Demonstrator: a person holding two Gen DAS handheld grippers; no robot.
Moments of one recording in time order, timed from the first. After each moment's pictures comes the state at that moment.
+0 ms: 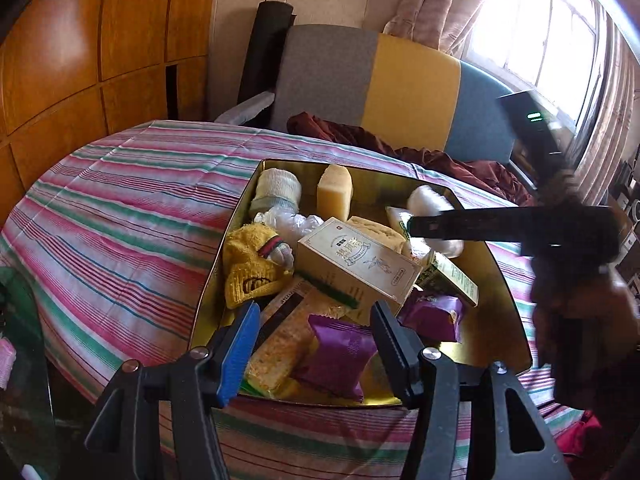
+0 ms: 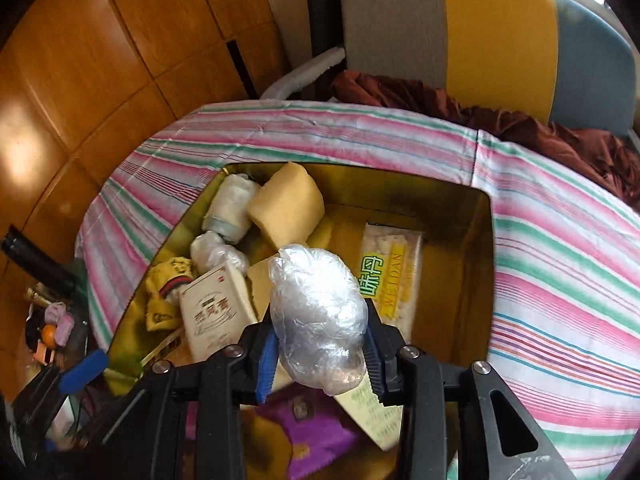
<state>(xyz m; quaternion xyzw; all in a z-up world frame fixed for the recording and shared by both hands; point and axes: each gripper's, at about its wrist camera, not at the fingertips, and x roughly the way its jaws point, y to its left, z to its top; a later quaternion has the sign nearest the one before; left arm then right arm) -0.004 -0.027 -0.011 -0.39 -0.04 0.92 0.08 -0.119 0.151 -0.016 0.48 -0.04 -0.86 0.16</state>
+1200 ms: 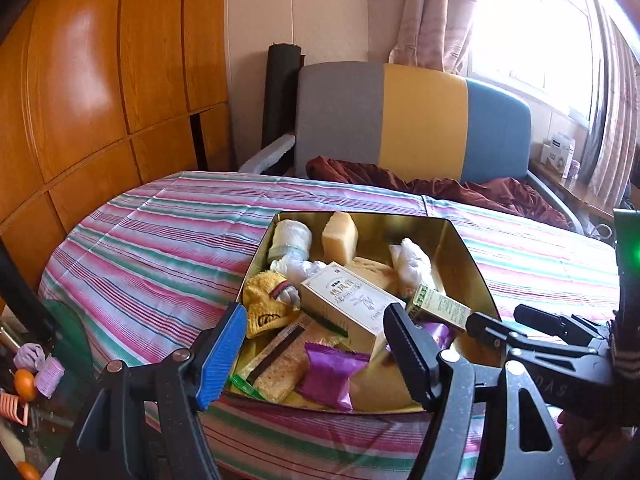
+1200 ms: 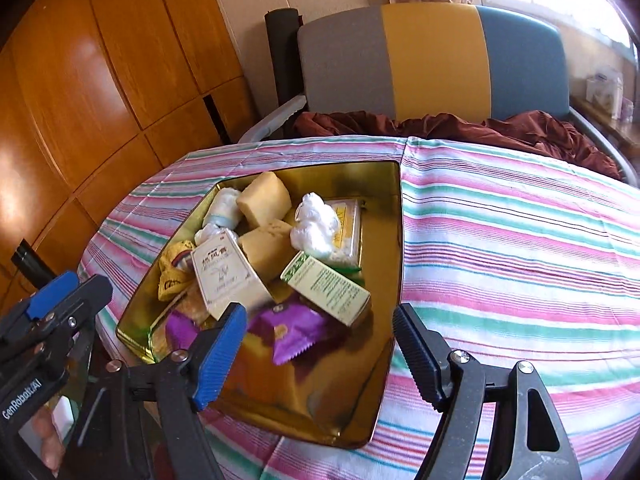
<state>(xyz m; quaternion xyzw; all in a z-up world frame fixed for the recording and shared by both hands) 0.025 0.004 0.034 -0.32 0.01 0.95 0.02 0.009 0.198 0.000 0.39 -0.08 -0.91 0.10</state>
